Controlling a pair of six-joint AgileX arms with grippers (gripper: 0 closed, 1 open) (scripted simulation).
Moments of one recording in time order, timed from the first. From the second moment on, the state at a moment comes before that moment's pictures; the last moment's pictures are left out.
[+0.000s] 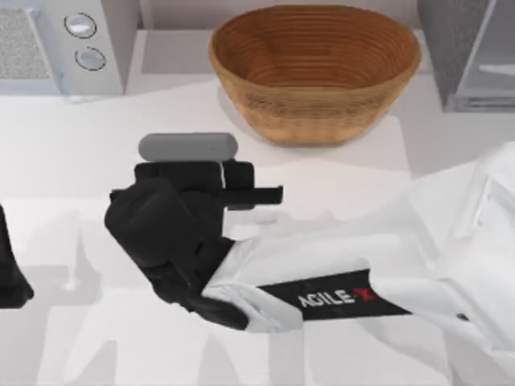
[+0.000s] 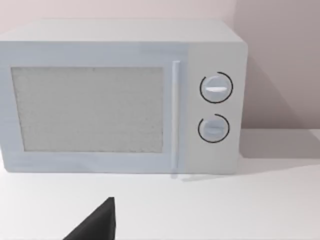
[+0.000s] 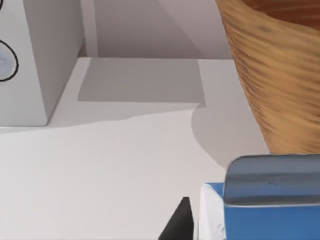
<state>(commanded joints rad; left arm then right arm) 0.00 0.00 0.00 0.00 0.00 0.00 1.06 2.24 1.37 0.45 1.05 0.37</state>
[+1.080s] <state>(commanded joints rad) 0.00 0.00 0.00 0.00 0.00 0.00 0.91 1.79 1.12 0.29 0.74 0.36</state>
